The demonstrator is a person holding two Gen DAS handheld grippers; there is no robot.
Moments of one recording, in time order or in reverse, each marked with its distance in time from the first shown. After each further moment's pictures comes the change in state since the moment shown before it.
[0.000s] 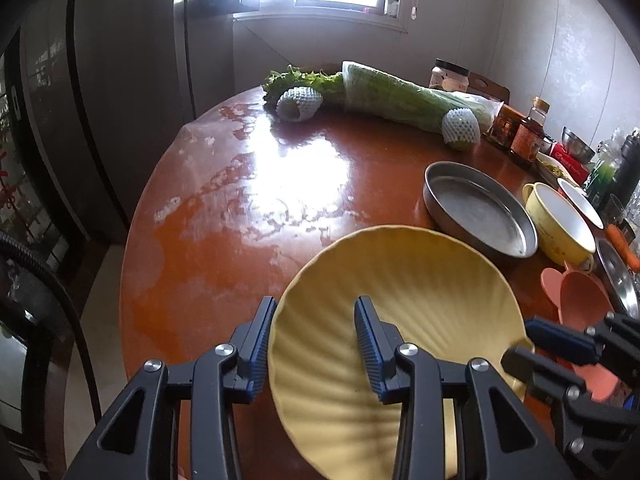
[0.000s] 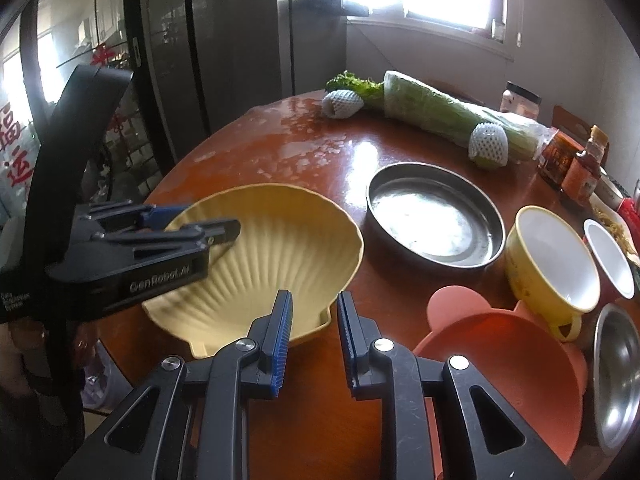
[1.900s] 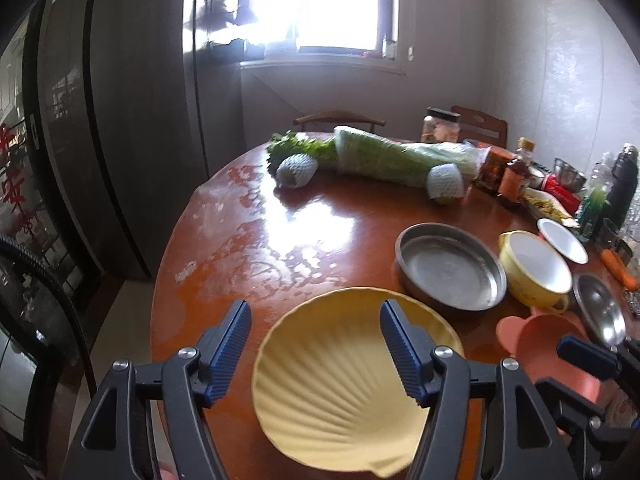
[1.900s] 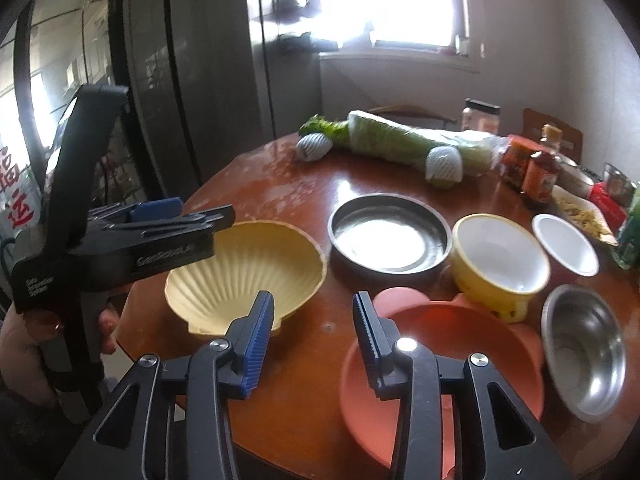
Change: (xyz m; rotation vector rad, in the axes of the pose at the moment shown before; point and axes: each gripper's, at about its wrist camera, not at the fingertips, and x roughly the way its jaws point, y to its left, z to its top) left arm -0.059 -0.030 0.016 0.012 -0.178 0.041; right arm -0.066 -0.025 -0.015 0.098 -0.149 -0.032
